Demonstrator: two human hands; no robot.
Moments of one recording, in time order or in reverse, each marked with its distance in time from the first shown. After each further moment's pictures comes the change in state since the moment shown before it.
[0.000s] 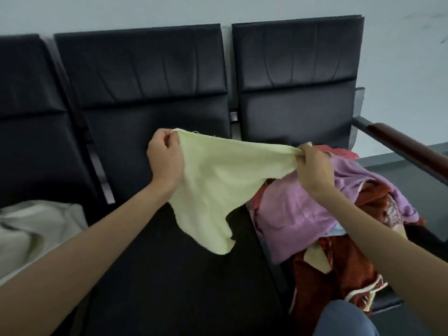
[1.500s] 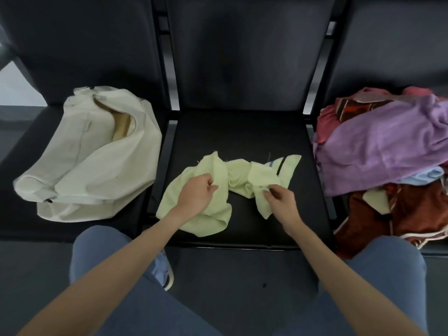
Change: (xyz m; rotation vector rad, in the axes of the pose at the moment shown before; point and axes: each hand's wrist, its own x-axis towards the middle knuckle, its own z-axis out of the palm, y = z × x) left_hand -0.163 -0.189 -0.167 0.649 -0.611 -0.321; right_hand -0.274 -0.101 0.123 0.663 -0.678 0.315
